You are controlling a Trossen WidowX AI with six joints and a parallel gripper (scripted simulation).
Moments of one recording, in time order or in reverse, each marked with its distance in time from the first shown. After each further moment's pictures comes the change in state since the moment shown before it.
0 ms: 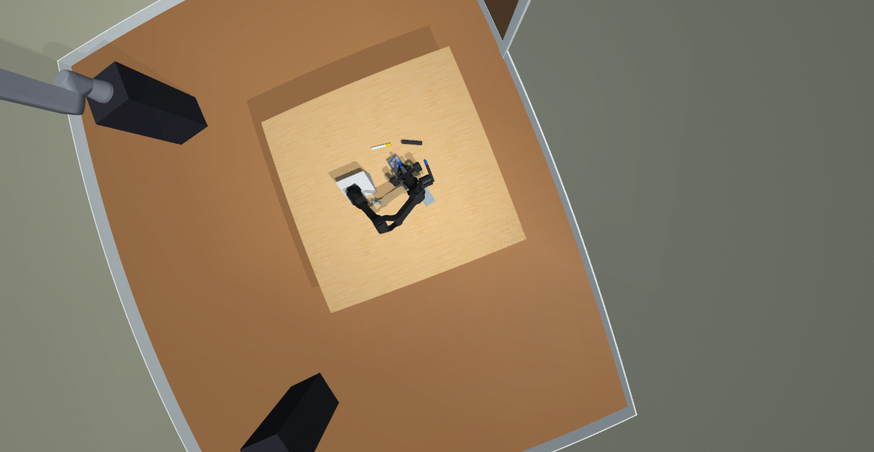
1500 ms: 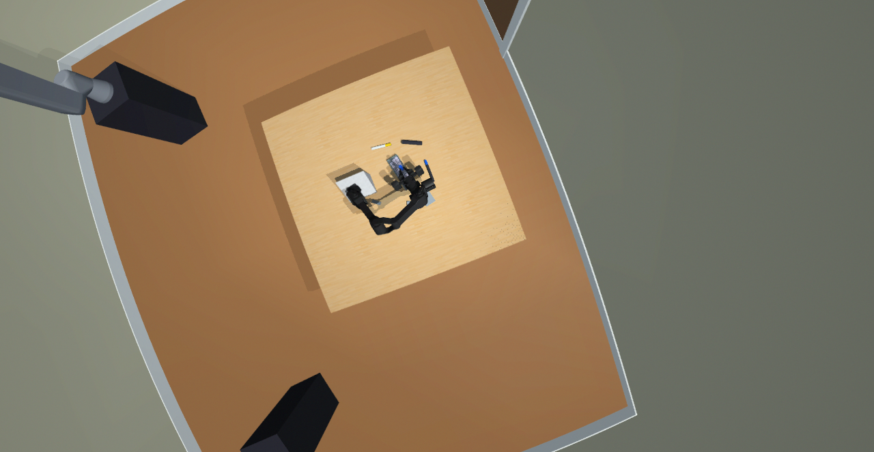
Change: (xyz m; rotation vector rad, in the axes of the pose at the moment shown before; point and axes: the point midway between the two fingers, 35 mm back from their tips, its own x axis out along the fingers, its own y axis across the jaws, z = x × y) arm -0.042 -0.003 -0.015 -0.002 0.002 -0.016
